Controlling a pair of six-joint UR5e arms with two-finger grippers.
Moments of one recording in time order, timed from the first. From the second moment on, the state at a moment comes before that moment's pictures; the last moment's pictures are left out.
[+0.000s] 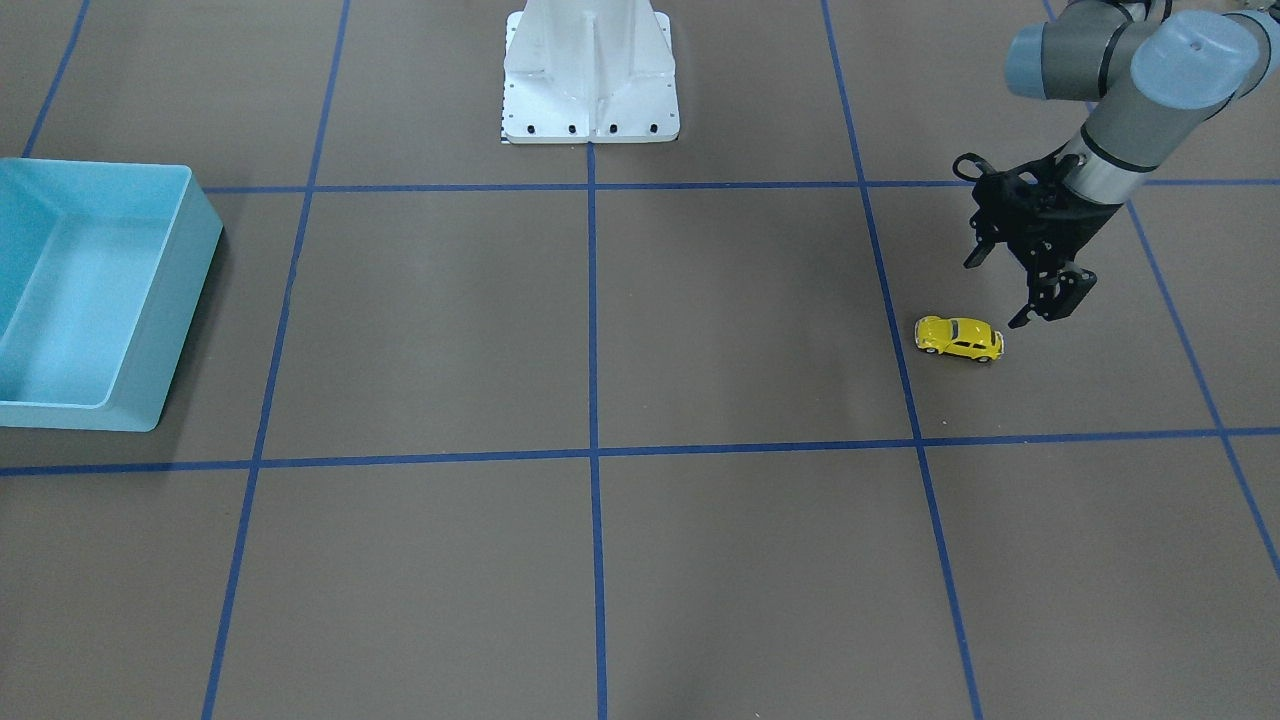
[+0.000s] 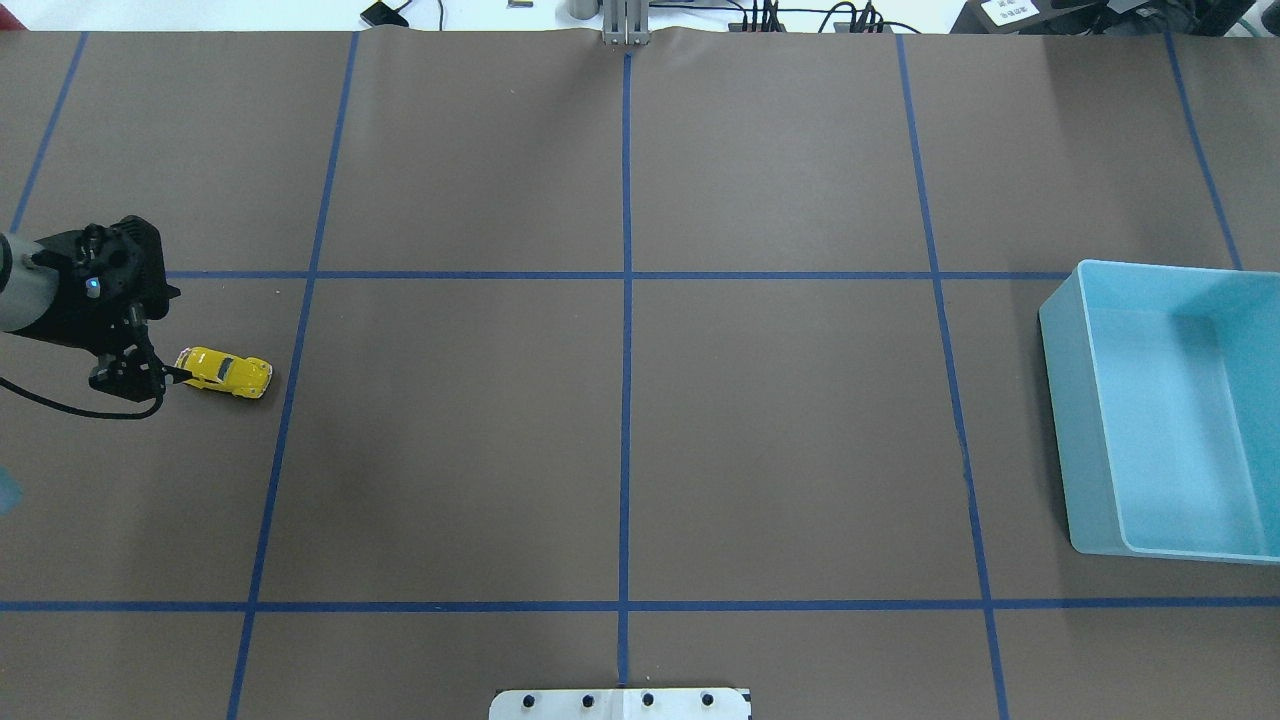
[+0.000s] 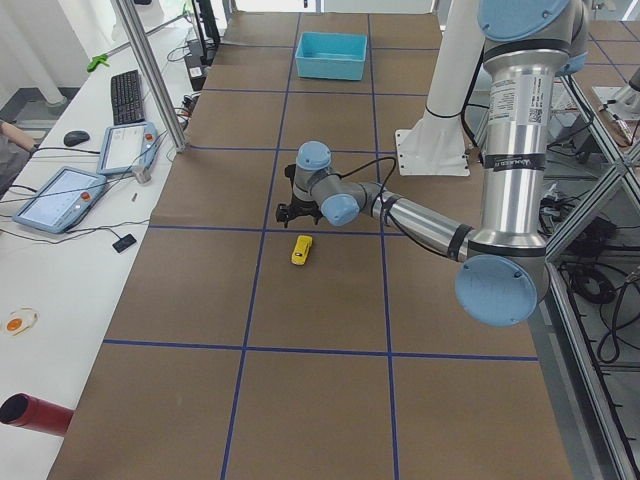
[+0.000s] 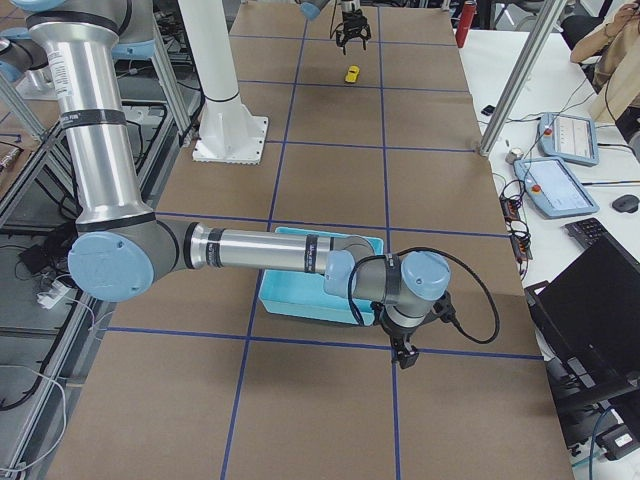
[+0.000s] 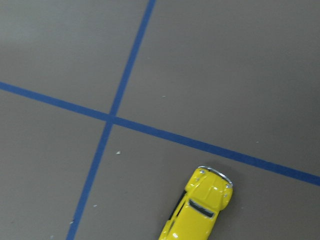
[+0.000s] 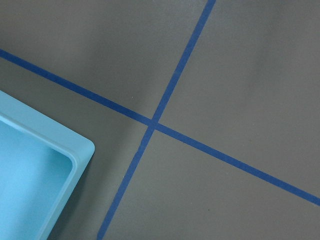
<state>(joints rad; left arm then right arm) -0.88 -1.59 -1.89 -2.02 -2.08 0.33 1.59 -1.40 1.39 -1.63 2.31 -0.50</state>
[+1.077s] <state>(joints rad) -0.71 -1.67 -1.94 -1.73 -1.98 0.59 1.59 -1.40 1.38 -1.63 2.31 -0.50</state>
